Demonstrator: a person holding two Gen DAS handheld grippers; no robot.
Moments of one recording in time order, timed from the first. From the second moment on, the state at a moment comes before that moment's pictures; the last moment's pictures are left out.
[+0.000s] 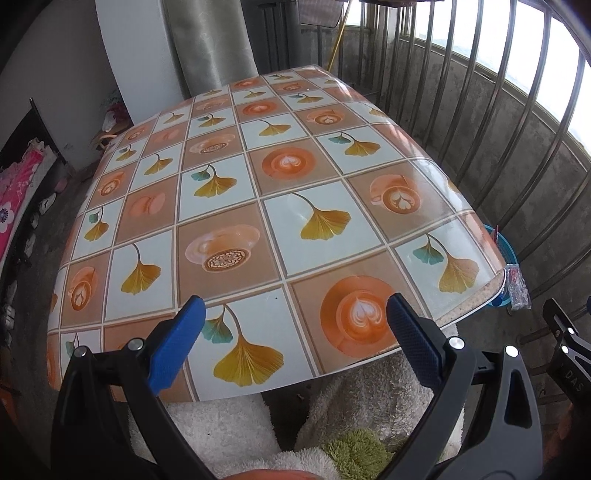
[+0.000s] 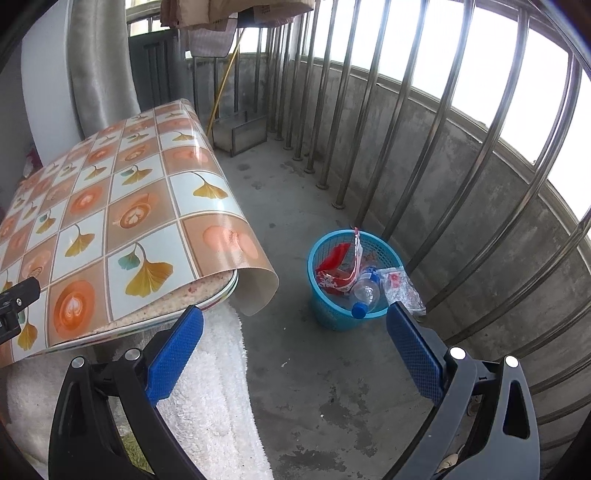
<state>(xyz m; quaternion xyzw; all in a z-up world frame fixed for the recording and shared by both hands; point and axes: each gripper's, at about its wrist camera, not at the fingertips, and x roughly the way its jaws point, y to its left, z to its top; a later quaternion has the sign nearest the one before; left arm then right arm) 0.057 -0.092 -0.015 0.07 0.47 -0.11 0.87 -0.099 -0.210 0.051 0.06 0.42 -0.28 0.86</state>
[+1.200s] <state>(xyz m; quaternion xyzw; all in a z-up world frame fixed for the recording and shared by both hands) 0.054 -0.083 -0.005 0.06 0.45 -0.10 0.88 -0.102 -0.206 0.066 0.03 0.41 -0.27 0.87</state>
